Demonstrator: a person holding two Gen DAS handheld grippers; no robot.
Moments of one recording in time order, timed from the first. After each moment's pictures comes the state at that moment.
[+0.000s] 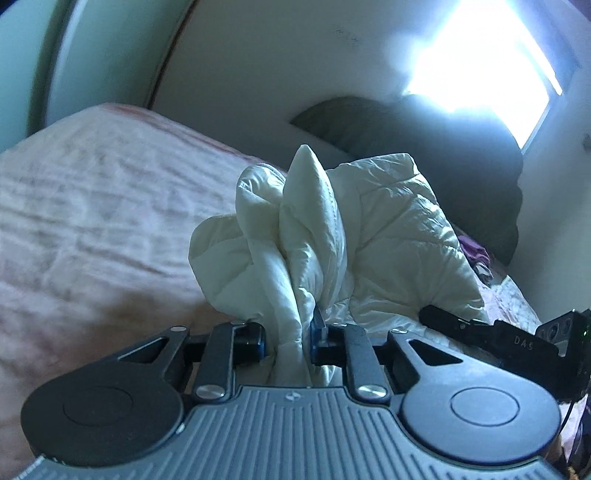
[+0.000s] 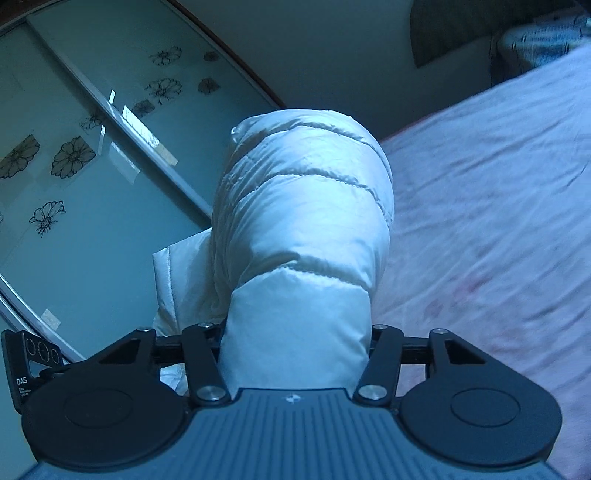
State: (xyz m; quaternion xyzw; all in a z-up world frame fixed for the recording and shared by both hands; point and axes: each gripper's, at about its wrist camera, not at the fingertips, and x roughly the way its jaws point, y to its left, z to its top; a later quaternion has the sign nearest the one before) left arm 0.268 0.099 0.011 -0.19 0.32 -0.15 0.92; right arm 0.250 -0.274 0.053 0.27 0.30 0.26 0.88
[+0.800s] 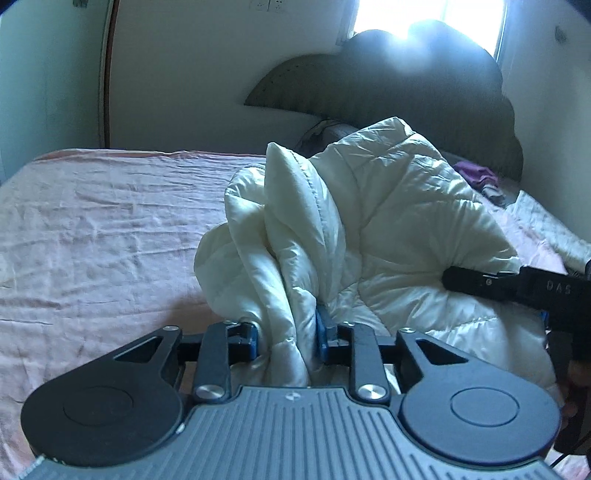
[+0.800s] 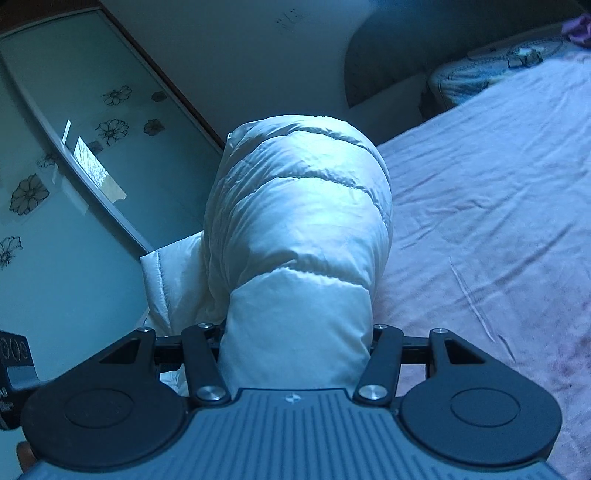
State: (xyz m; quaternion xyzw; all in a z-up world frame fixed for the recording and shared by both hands) left arm 0.290 -0.039 -0.012 -0.03 0.34 -0.15 0.93; right arm 0.237 -0.375 0.041 0.28 0.29 0.17 0.90
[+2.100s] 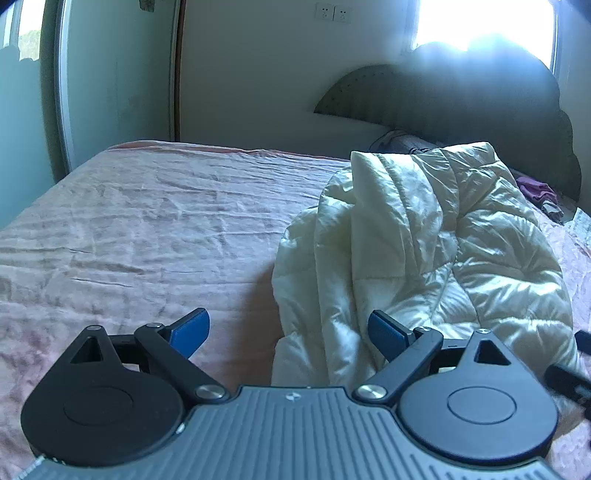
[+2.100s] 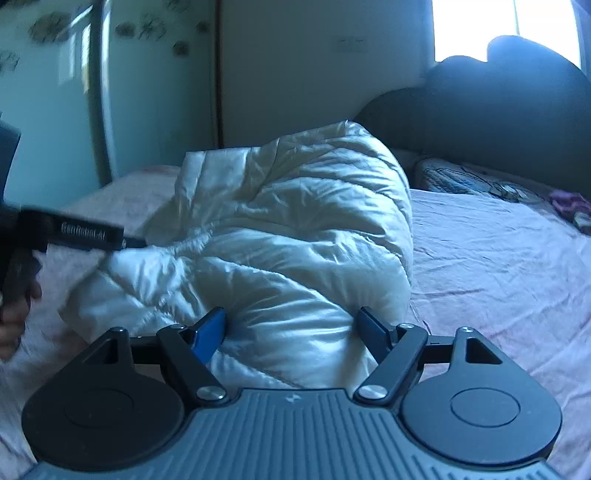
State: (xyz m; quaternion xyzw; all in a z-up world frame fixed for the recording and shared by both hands) left arm 0.269 -0.009 -0.023 -0.03 0.33 -0.04 0.94; right arm 0.122 -0.272 0.065 0.00 0.25 0.08 0.97
